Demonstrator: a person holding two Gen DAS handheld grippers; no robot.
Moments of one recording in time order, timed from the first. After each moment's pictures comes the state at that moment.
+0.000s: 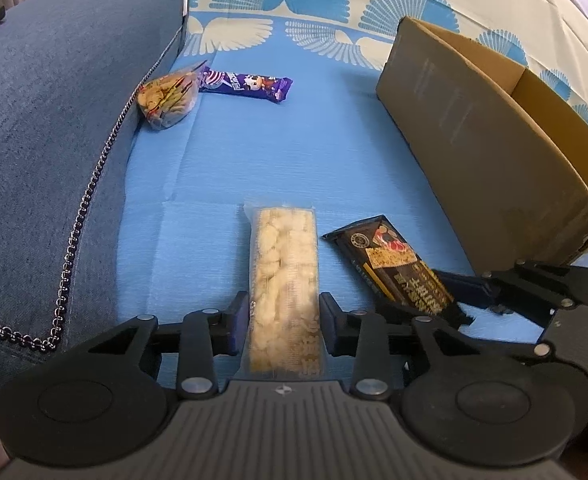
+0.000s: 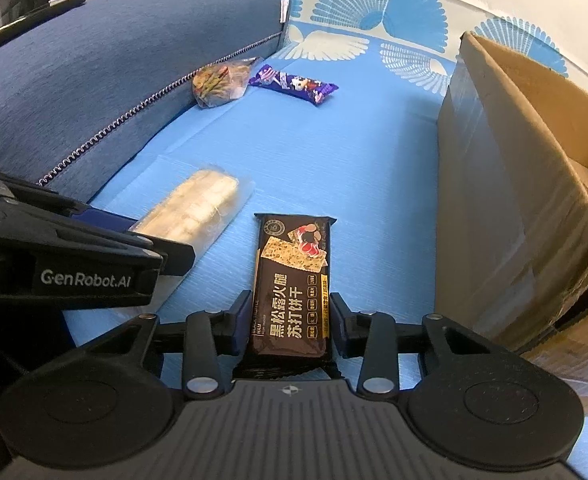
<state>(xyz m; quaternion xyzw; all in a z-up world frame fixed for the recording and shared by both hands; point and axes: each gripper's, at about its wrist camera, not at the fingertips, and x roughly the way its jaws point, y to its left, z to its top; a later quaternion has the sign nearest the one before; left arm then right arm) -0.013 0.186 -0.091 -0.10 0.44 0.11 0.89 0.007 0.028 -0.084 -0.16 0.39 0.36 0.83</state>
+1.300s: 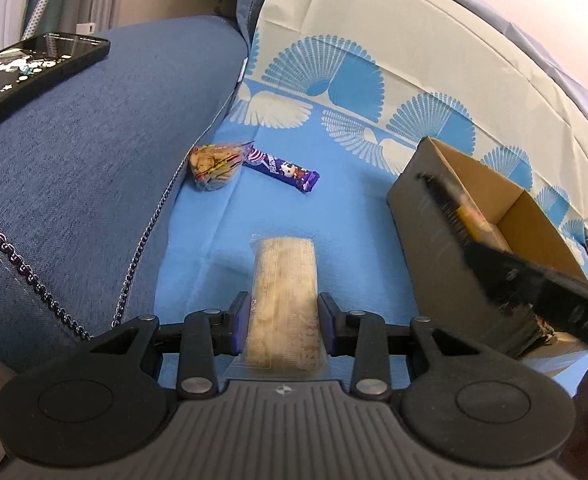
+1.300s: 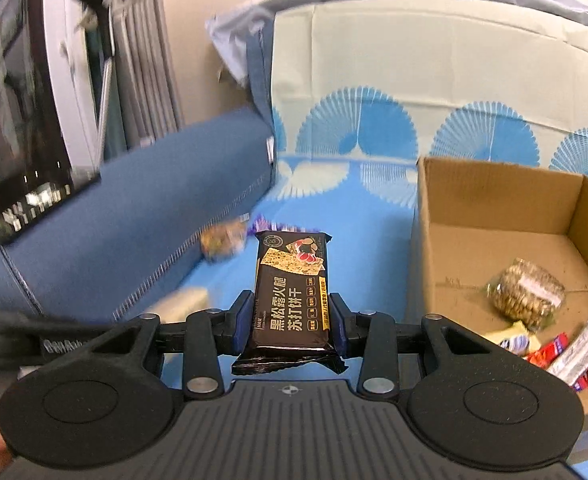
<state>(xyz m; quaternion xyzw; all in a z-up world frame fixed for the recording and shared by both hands) -0.052 0.200 -0.034 -0.20 0.33 0.16 0.91 0.022 -0.026 0.006 -0.01 0.28 0.39 0.88</state>
